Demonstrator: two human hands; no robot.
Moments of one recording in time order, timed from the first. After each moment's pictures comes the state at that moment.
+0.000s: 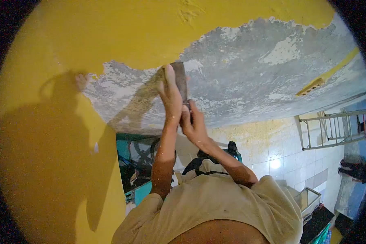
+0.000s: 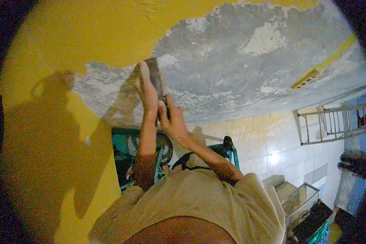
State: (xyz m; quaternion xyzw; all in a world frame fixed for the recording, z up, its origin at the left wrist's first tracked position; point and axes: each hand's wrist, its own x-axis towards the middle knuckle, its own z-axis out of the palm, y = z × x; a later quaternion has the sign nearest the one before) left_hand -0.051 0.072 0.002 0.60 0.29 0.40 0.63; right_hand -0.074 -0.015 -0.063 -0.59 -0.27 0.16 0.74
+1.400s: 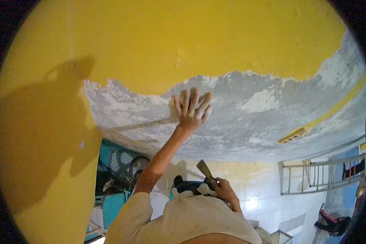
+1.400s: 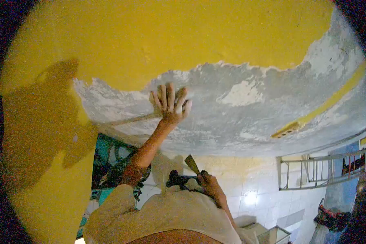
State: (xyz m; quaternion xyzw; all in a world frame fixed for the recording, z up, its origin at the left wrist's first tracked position) left_hand 0.042 0.040 -0.050 0.81 0.08 0.58 -0.07; right_hand -0.010 -0.261 -0.173 -0.79 -0.29 0.39 0.38
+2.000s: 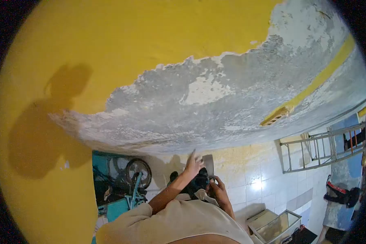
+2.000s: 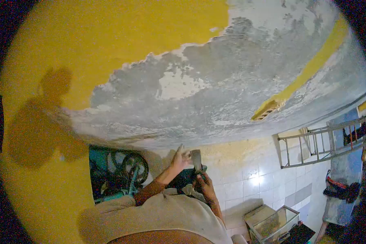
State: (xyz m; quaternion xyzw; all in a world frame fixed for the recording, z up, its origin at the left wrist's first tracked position) left_hand 0.008 -0.148 -0.258 0.21 0.45 0.02 0.87; right_hand -0.006 -0.334 -0.194 -0.53 0.05 0.47 0.70
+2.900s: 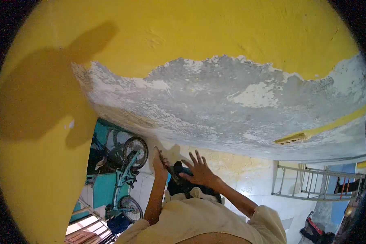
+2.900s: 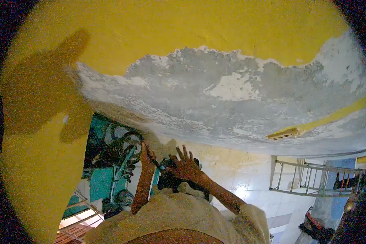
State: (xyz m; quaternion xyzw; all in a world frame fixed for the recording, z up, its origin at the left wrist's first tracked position) left_hand -0.129 -0.077 -0.208 0.18 0.51 0.41 0.73; right_hand 0.010 -0.210 -0.172 -0.69 -0.67 0.26 0.12
